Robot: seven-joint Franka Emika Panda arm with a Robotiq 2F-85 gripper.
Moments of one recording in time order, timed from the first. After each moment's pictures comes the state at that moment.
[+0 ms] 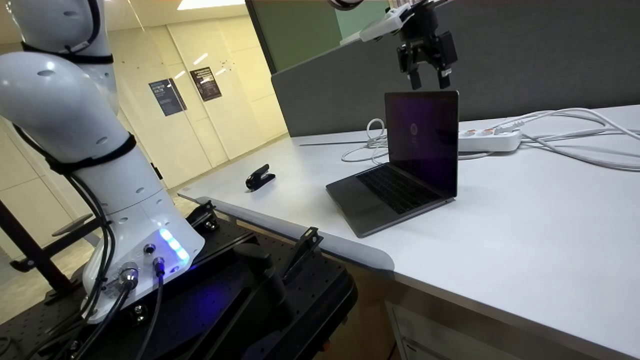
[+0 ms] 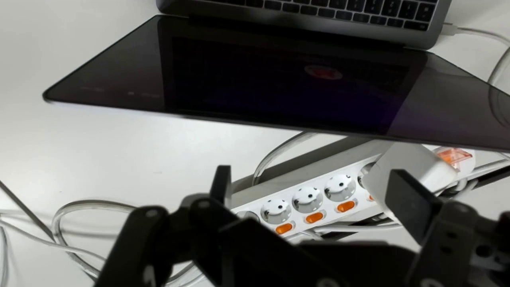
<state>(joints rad) -0.33 0.43 -0.22 -1.86 0.19 2.37 -0.20</state>
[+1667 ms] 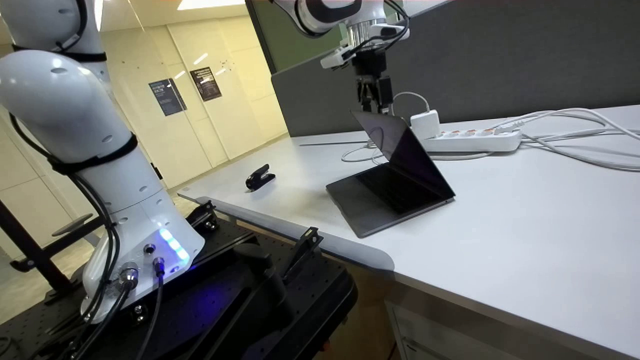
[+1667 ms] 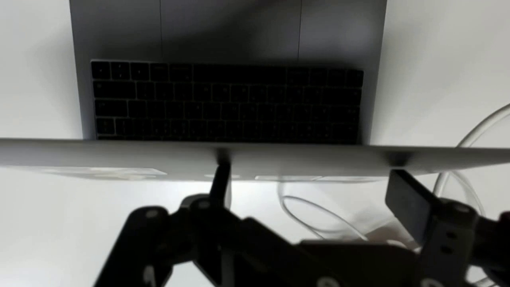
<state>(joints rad) -0.22 0.33 -0.19 -2.10 0.16 2.31 0.03</state>
